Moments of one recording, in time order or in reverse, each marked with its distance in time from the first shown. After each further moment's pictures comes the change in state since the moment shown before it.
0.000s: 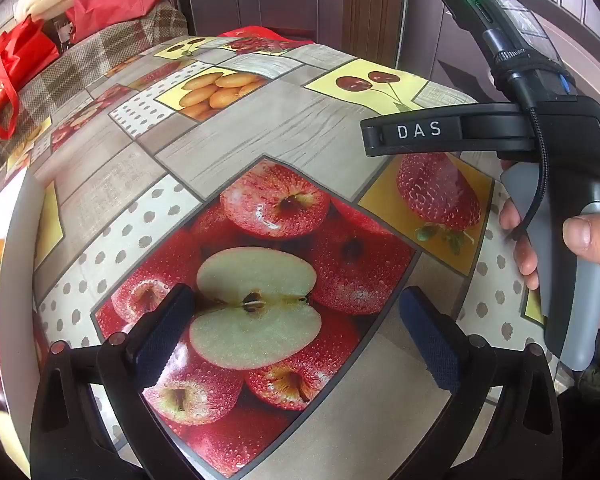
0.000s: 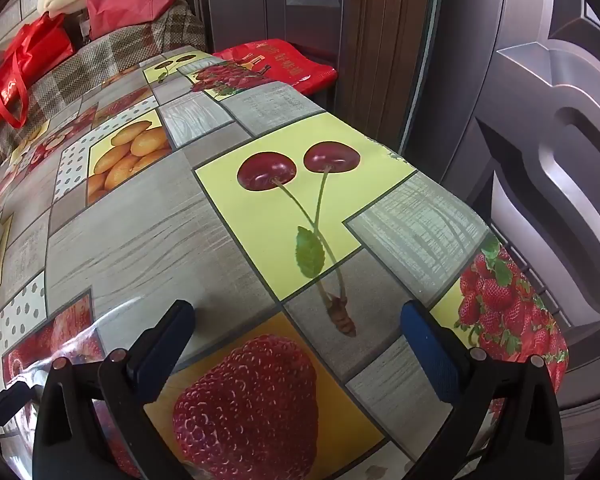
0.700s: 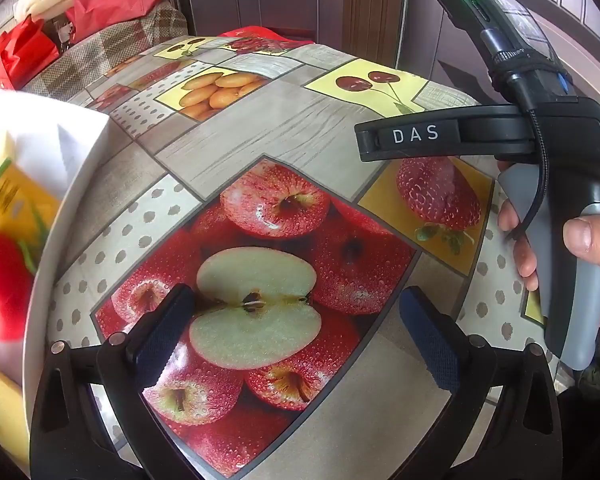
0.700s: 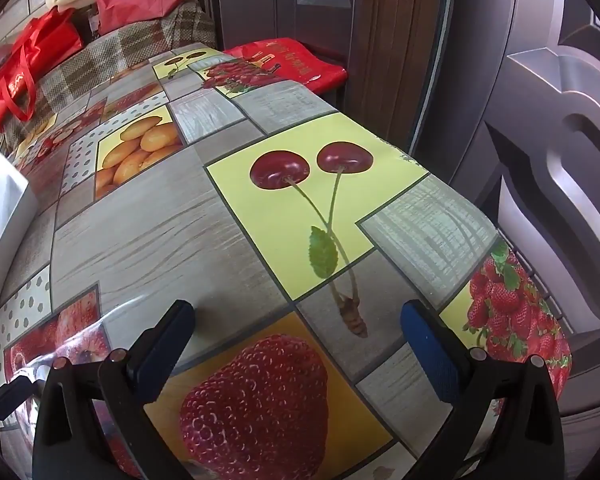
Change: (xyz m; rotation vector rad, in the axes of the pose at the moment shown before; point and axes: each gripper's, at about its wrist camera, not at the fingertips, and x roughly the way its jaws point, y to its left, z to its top) left arm 0.000 0.000 0.000 -0.001 -0.001 -0.001; right arm 0.000 0.004 0.000 -0.017 -0.001 0.013
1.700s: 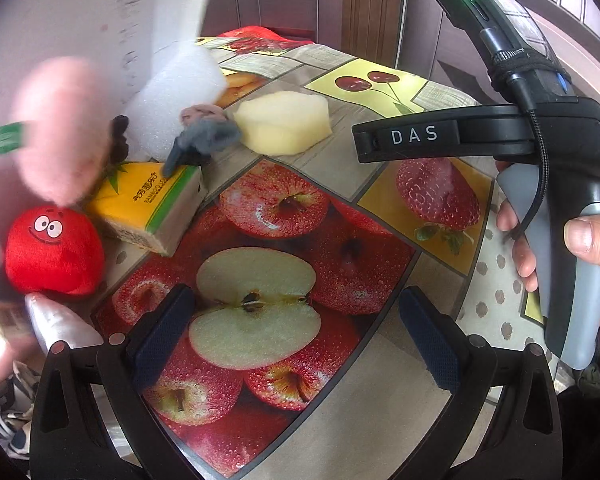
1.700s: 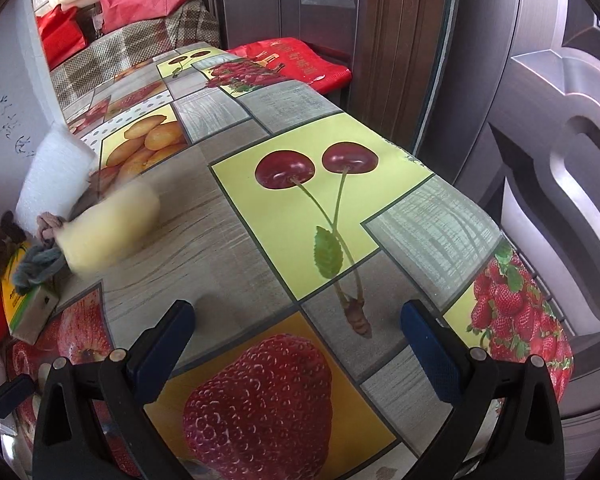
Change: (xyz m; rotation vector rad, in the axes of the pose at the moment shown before) left arm 0.002 -0.001 0.003 0.003 0.001 0.001; right arm 0.000 0.000 0.000 -0.004 0.001 0.004
